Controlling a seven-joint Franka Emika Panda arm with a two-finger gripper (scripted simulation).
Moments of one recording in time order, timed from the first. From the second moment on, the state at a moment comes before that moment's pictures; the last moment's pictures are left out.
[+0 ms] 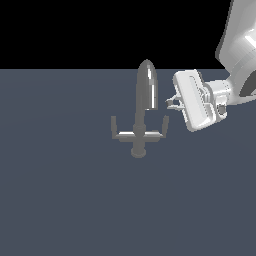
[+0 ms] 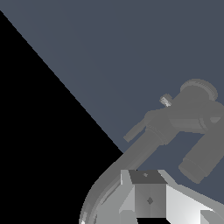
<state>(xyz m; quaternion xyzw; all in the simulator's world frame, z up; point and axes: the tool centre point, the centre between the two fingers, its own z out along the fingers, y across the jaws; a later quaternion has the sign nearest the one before) 0.005 -0.134 0.184 -0.73 0.24 0.24 0.59</state>
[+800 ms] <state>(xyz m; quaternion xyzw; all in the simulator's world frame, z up) 0.019 -0.121 0.131 -0.66 0.27 0.27 0.65</state>
